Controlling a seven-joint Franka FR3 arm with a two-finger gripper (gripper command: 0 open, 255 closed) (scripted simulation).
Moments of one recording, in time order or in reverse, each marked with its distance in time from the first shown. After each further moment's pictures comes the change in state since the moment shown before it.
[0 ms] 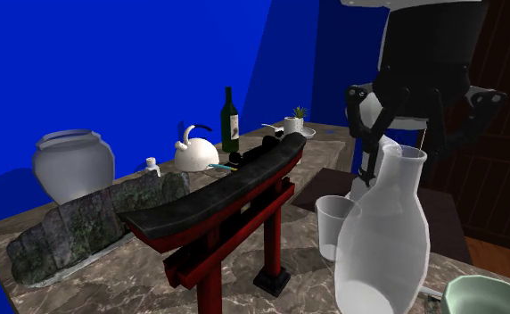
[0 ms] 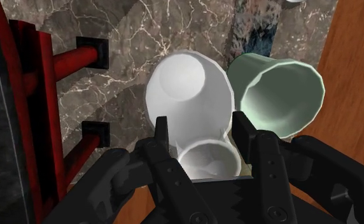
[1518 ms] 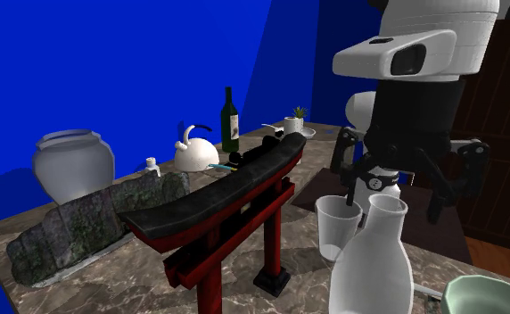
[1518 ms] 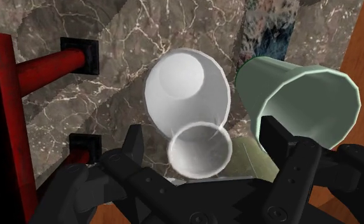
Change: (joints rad) arm -0.001 0.031 -0.001 -0.122 0.003 0.154 -0.003
